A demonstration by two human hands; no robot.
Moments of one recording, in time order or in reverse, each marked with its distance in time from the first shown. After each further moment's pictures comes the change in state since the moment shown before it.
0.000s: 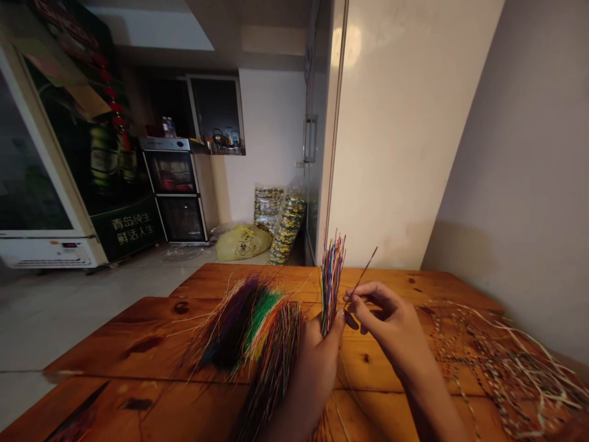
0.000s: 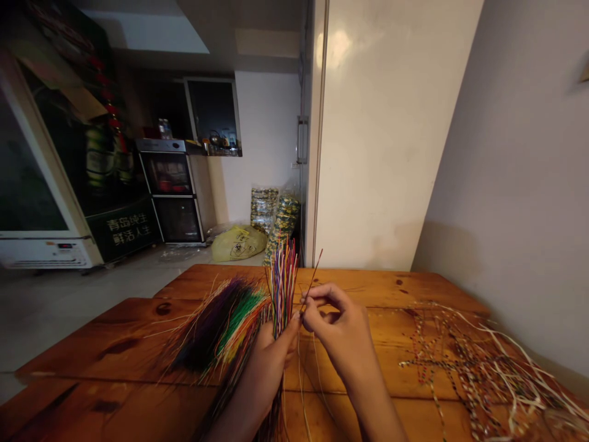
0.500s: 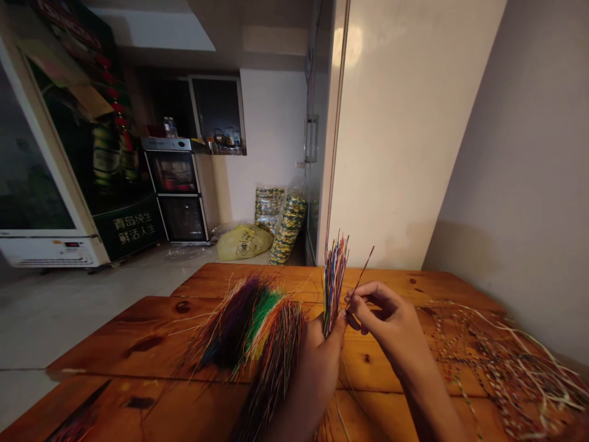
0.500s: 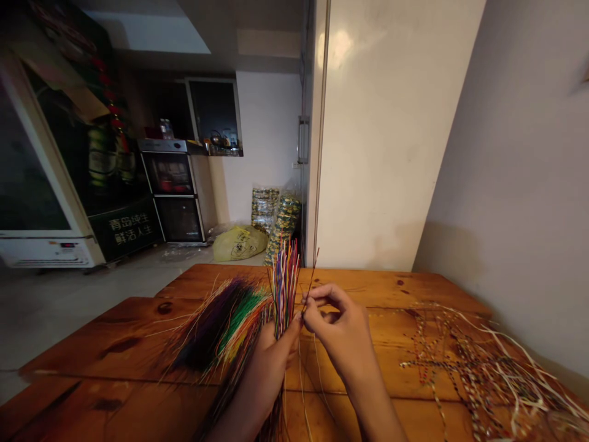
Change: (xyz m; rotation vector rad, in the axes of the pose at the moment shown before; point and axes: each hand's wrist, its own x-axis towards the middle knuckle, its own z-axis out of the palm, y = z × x) left_hand 0.001 -0.004 0.000 0.072 -0.016 -0.019; right_hand 0.000 0.003 0.002 0.011 0.004 0.018
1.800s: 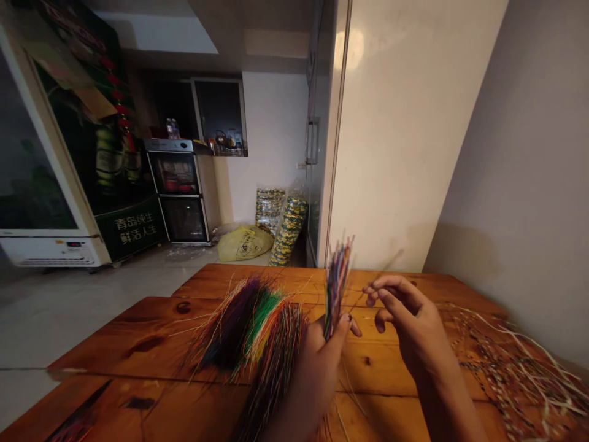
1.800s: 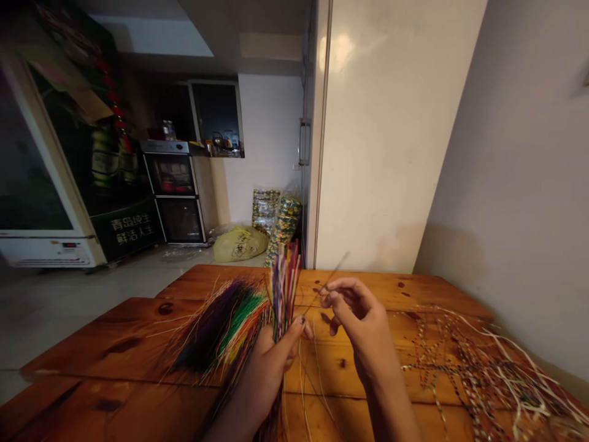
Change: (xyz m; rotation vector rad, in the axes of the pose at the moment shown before) left_hand -0.010 0.014 -0.005 0.019 -0.067 0.078; right_hand 0.006 0.001 -0.019 0.252 0.030 -0.057
